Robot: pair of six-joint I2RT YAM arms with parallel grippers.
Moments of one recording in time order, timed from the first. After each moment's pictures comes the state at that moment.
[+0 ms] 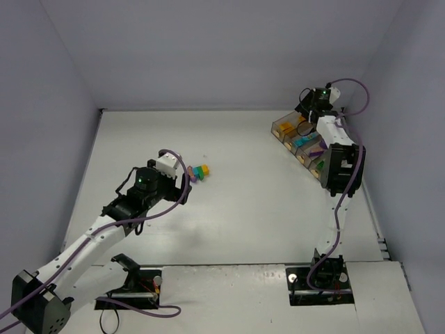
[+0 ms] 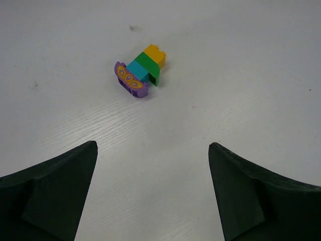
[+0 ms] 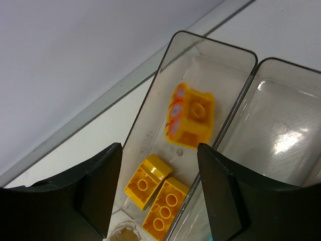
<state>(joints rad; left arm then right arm) -0.53 0.91 0.69 -0.25 -0.03 -0.07 -0.07 2.34 1.96 -0.18 0.10 0.58</state>
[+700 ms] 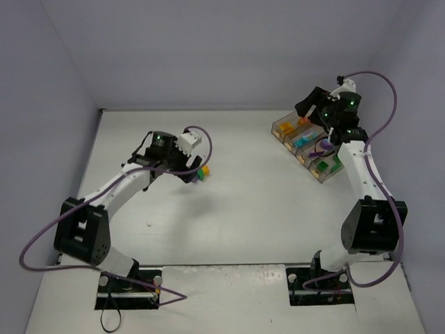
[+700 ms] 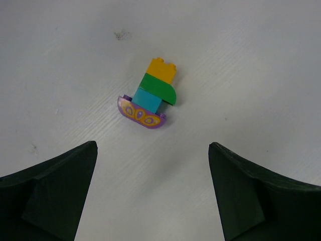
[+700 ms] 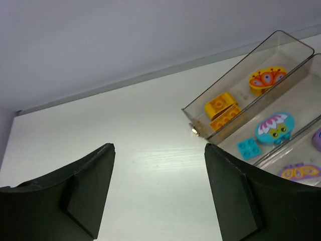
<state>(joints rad) -0.37 1.43 1.01 -0.29 0.28 0.27 -0.07 1.61 1.39 -0.11 -0.24 0.42</state>
